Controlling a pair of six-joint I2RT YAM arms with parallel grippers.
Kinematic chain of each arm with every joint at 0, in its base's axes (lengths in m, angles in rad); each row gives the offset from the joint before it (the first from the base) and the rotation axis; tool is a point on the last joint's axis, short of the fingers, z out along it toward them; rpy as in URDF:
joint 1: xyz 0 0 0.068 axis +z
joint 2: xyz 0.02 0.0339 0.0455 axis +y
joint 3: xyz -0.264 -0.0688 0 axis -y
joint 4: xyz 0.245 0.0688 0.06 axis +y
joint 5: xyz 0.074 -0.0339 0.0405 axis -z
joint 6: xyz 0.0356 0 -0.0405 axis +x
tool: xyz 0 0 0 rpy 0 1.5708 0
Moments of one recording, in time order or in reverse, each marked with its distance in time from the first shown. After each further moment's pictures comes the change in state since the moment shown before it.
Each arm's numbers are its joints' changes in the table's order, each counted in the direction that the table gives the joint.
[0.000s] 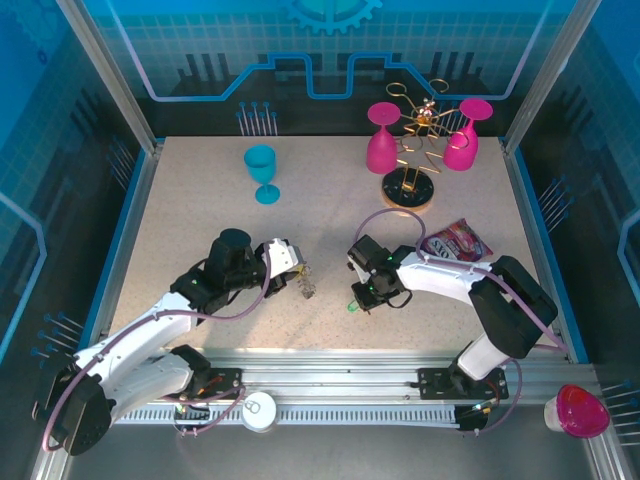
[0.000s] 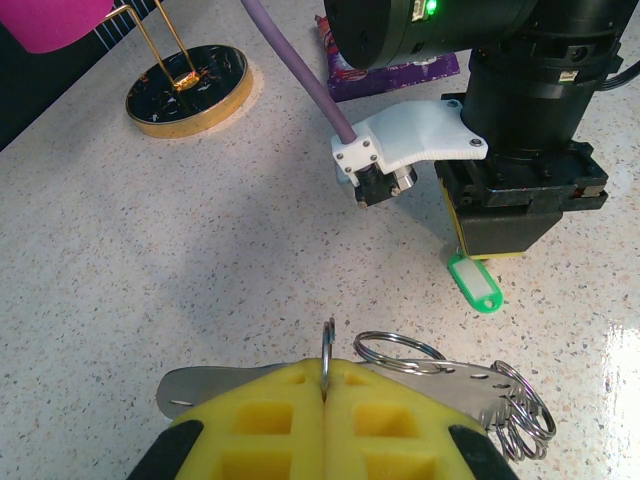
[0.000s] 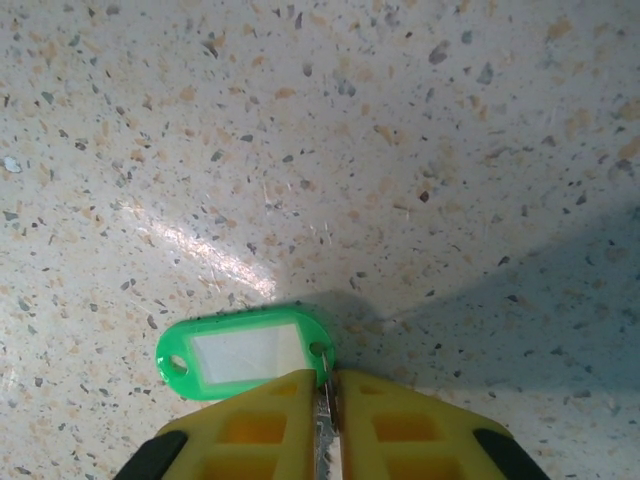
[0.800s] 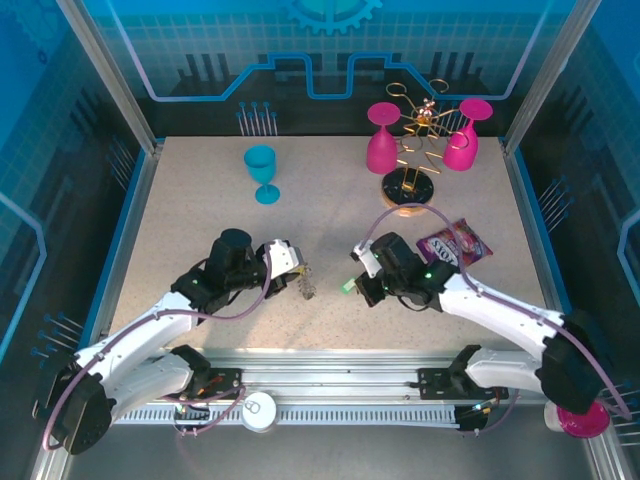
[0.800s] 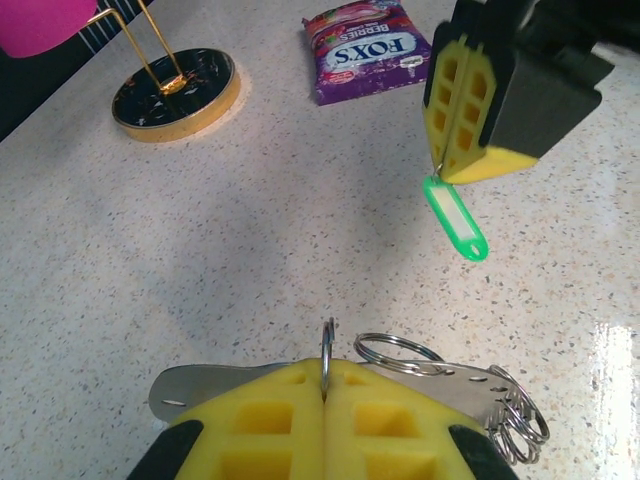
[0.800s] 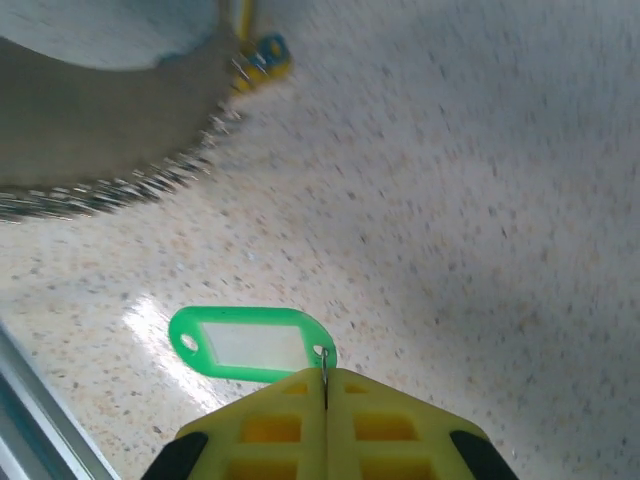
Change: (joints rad) left arm -0.008 0.006 0.000 -0.002 0.042 0.006; right arm 0.032 -0.457 -0.130 -0.188 -0.009 -0.289
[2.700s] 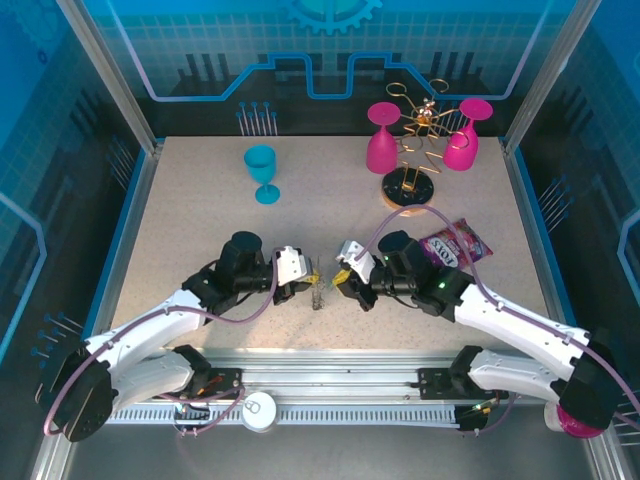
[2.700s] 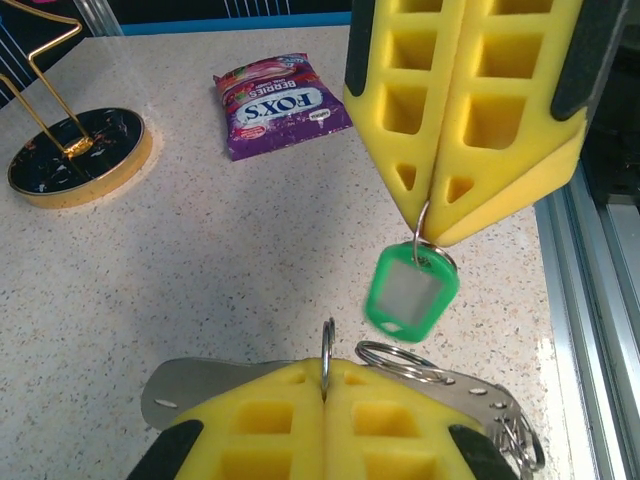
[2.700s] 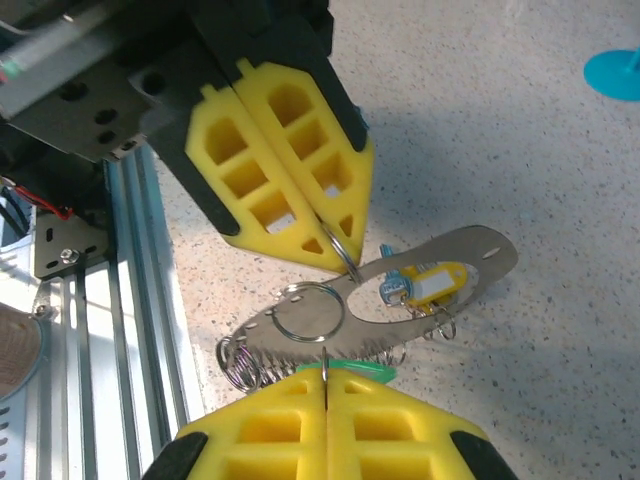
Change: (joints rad) left arm -0.061 0.064 -0.016 -0.122 0.114 -0.028; right arm 0.051 -0.066 0.044 -0.127 -0.274 -0.141
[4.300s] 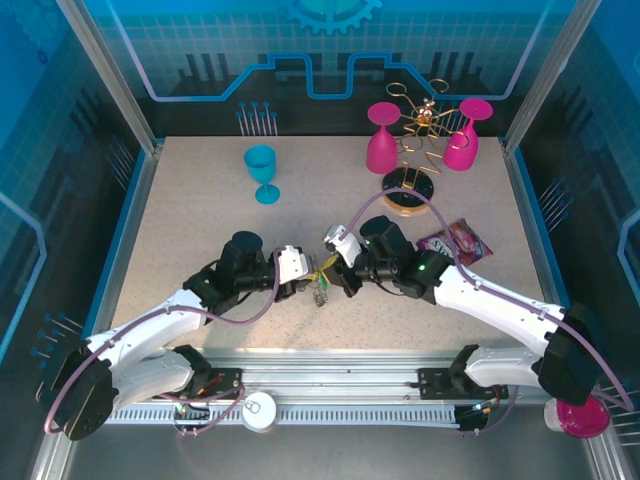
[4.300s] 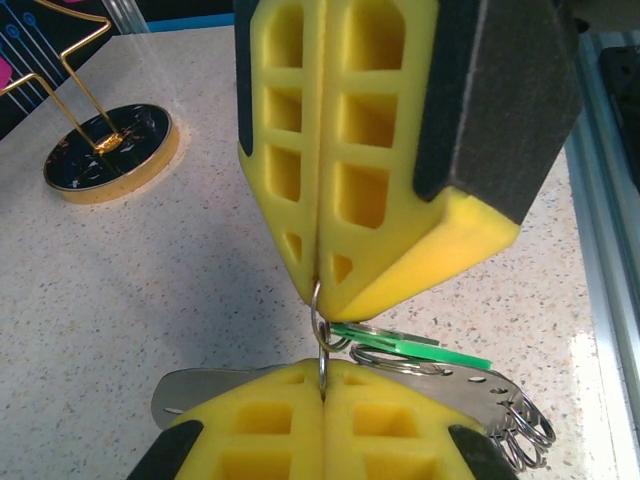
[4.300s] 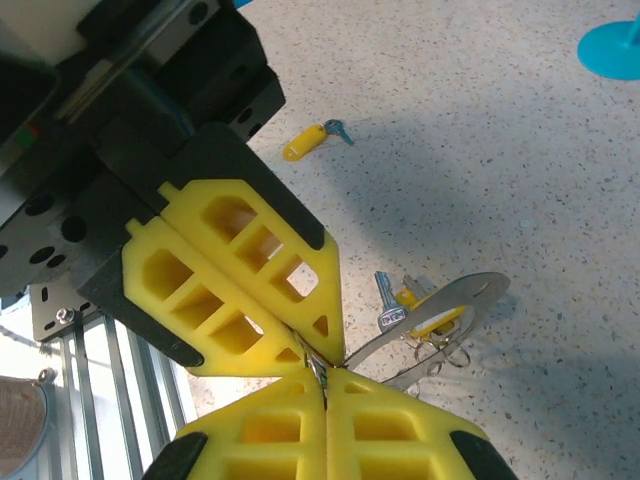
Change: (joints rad) left arm -0.005 0.006 0.000 -0.009 -0.066 0.029; right arm 0.000 0.175 0.134 0.003 0.048 0.136
